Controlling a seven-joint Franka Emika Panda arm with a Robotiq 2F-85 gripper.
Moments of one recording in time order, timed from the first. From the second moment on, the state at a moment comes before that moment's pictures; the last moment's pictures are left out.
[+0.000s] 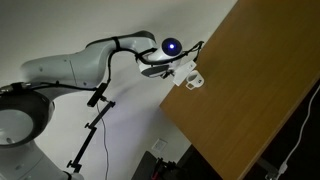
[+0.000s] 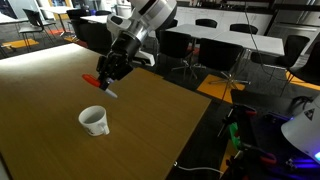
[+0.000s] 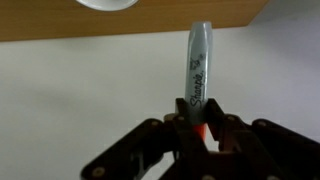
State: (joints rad) arm -0.18 0.51 0.13 -1.85 1.18 2.14 -2.11
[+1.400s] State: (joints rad) arm -0.10 0.78 0.08 -1.60 1.32 2.24 -2.14
